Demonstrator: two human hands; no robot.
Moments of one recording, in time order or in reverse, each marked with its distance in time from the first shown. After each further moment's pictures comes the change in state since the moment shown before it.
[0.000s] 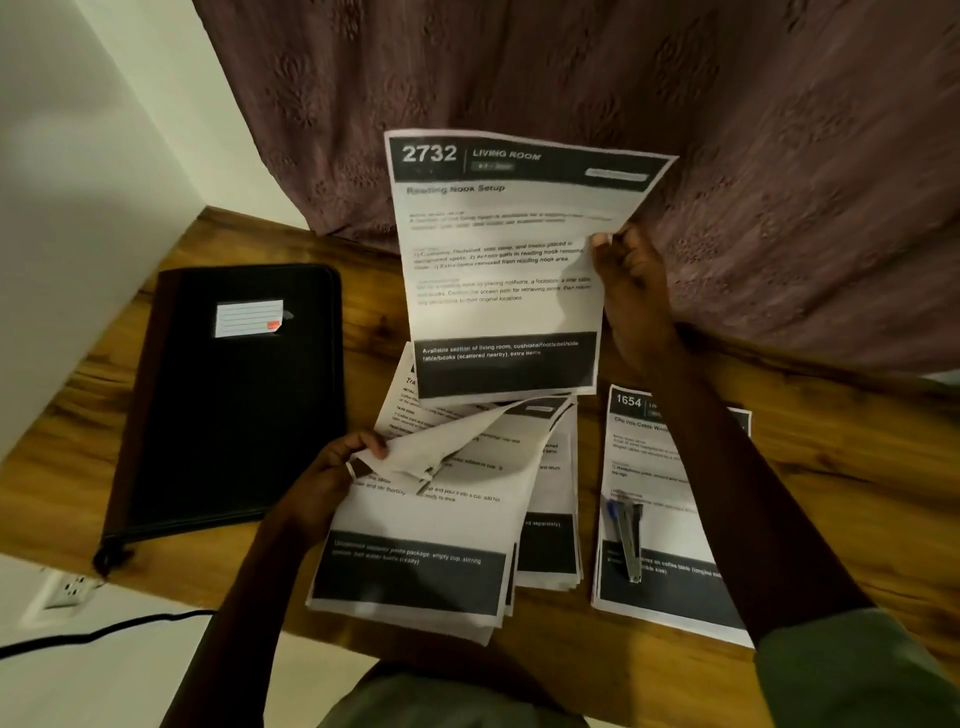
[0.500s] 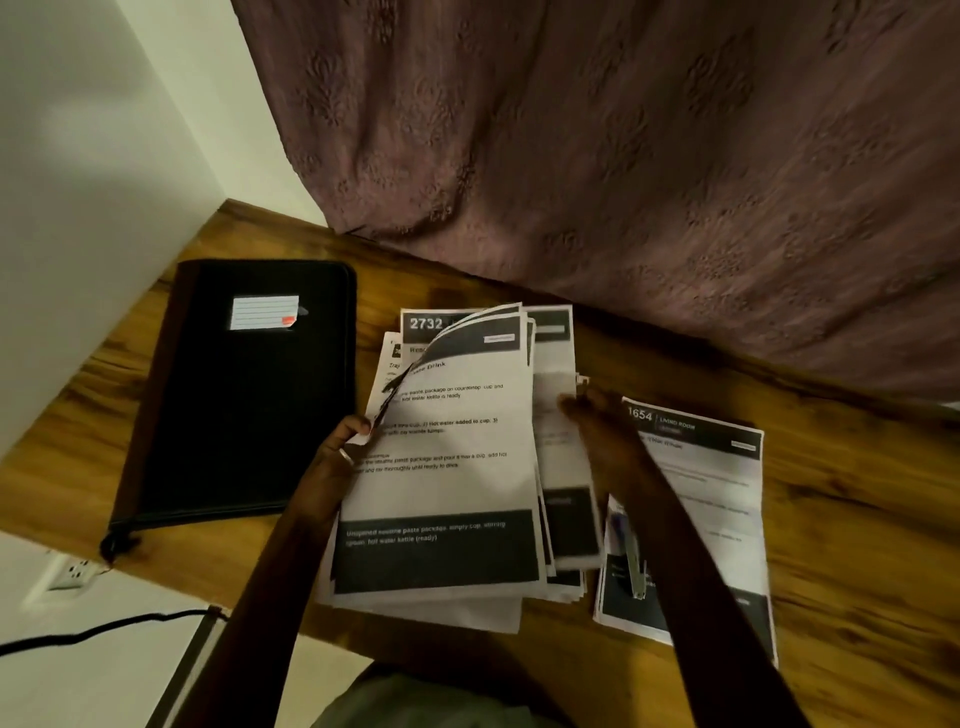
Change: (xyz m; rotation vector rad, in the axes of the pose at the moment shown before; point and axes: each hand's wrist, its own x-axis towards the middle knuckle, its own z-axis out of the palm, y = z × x) left_hand 0.006 0.002 0.012 -0.282 0.208 0.046; right_hand -0.094 0.055 0.016 -0.306 -0.007 0.623
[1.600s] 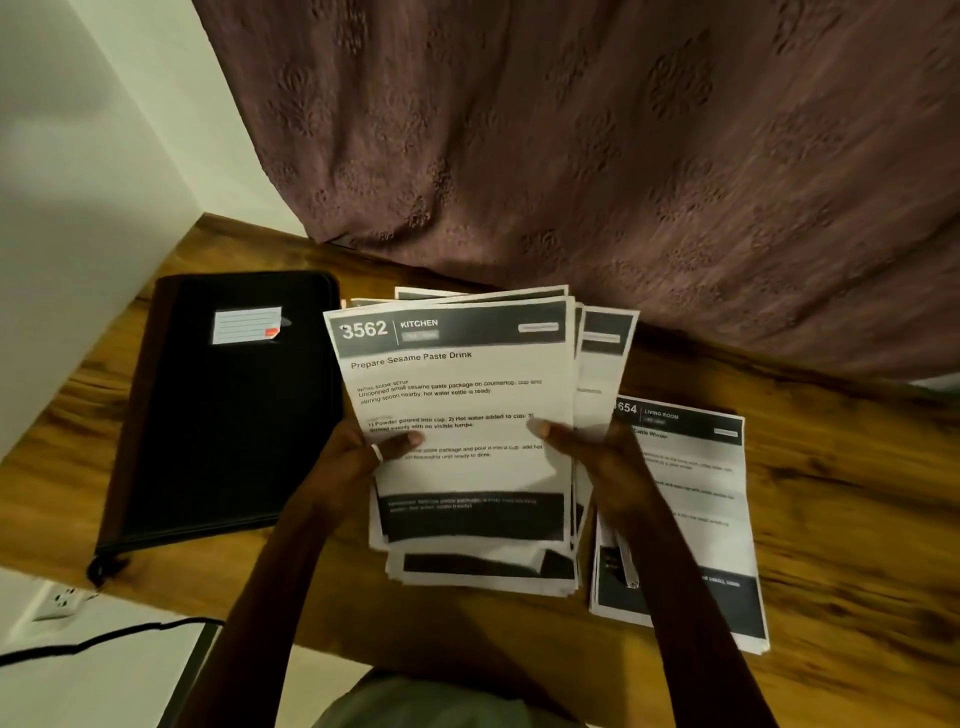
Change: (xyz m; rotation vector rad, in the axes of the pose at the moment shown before) left_hand 0.002 0.023 0.032 0.255 -0.138 0.072; right_hand -0.059 0.005 -0.012 0.326 -0.158 -0.196
